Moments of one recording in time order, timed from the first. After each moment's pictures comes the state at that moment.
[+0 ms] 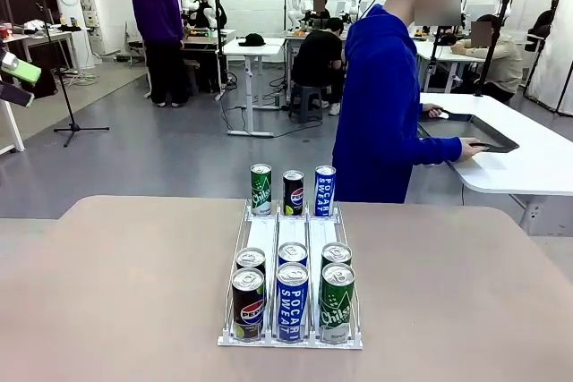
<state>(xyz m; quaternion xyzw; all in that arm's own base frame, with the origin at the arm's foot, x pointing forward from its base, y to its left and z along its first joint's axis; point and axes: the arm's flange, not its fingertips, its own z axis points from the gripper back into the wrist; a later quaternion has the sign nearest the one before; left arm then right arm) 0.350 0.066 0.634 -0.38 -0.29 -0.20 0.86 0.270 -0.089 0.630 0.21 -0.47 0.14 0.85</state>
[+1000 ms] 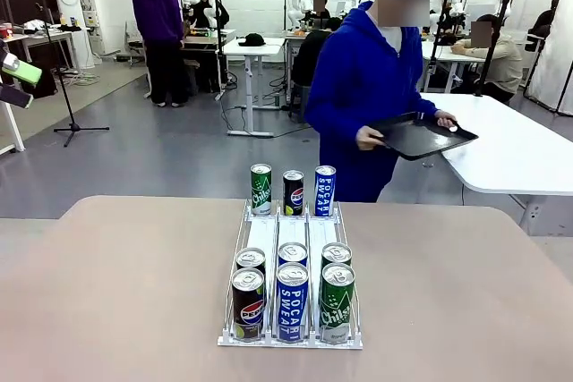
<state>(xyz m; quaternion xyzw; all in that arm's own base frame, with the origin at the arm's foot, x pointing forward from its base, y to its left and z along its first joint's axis) 0.349 0.065 0.633 -0.37 -0.29 -0.19 0.86 0.268 -0.090 0.631 0.20 -0.47 0.13 0.85</state>
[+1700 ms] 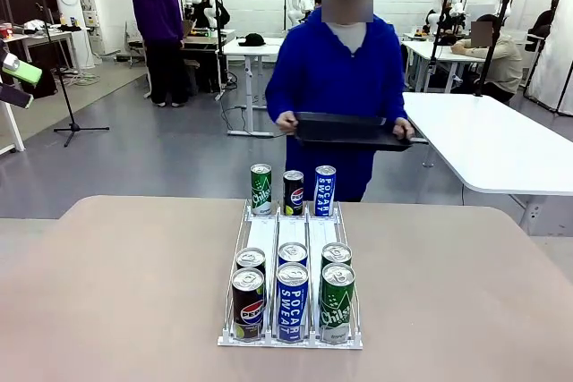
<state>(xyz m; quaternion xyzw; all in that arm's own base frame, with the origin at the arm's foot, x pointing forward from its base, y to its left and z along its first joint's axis) 0.349 0.064 0.634 -0.37 -0.29 -0.20 0.86 0.268 -0.090 0.631 0.20 -0.47 0.13 0.85</state>
